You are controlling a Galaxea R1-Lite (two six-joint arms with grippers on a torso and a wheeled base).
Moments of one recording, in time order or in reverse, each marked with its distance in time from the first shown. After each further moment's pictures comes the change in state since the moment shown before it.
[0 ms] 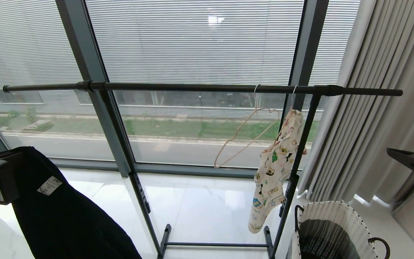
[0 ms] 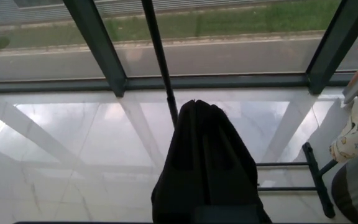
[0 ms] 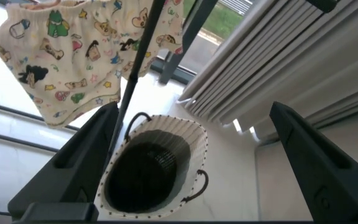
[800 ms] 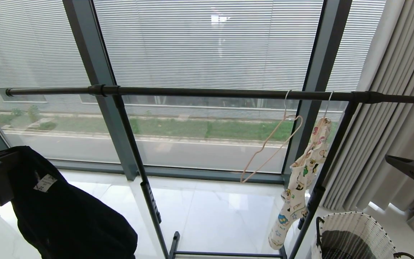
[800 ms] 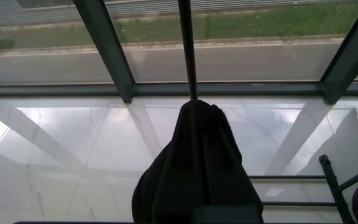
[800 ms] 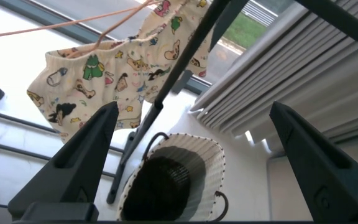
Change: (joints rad) left arm -0.001 -0.014 0.002 0.000 0.000 0.001; right arm 0.005 -0.023 0.039 -0.003 0.020 0.011
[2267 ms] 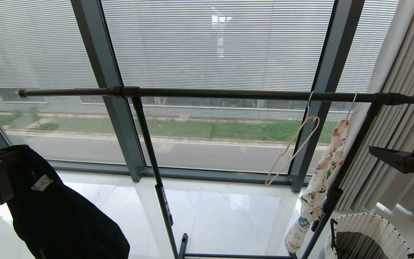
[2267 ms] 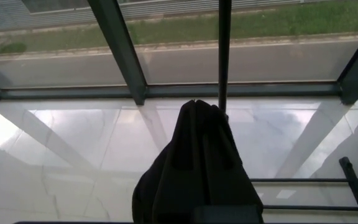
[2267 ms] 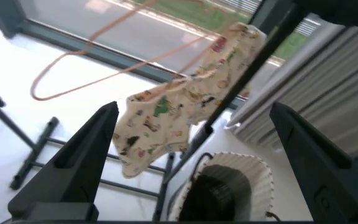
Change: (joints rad) left arm -0.007 0.002 -0.003 -0.004 0.023 0.019; right arm 0.119 0.034 -0.011 -0.059 0.012 0.178
